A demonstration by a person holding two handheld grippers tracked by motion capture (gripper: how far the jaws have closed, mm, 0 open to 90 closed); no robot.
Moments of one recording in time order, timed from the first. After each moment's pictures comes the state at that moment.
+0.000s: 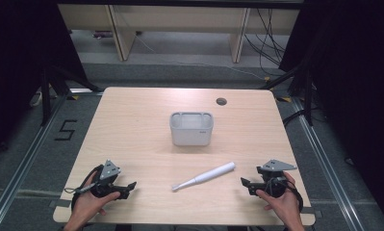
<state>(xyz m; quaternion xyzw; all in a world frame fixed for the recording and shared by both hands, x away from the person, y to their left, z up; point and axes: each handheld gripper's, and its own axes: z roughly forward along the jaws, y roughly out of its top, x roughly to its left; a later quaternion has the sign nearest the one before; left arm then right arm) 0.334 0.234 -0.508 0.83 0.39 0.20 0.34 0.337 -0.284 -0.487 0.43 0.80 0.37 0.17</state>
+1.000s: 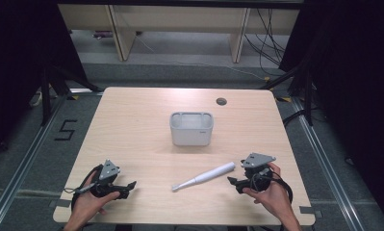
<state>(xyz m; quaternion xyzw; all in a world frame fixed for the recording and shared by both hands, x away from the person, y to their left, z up) 0.335 0.234 -0.508 0.83 0.38 0.21 0.35 0.344 -0.235 -0.454 0.32 0.87 0.33 0.18</state>
